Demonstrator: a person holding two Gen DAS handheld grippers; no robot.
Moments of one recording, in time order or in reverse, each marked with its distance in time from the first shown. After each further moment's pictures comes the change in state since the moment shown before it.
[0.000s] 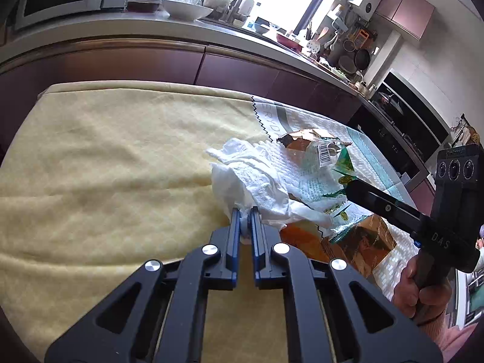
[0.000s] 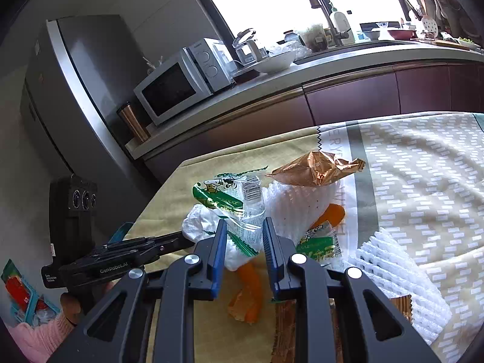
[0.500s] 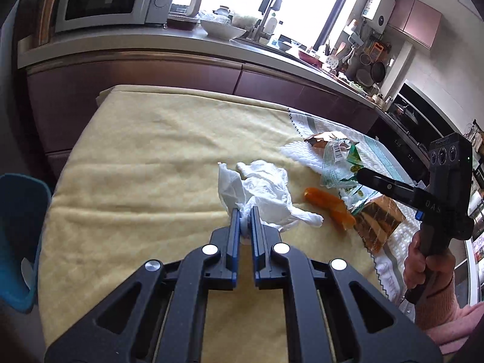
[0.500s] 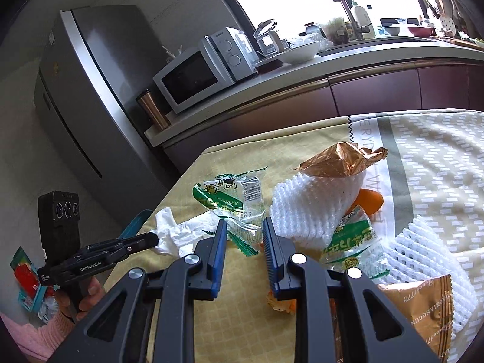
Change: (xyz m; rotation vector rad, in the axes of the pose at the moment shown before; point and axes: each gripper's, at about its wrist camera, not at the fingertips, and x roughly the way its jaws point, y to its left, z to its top) left arm -0.085 0.044 -0.043 -0.023 -0.066 0.108; right arm 0.010 0.024 -0.010 -0.031 0.046 0.073
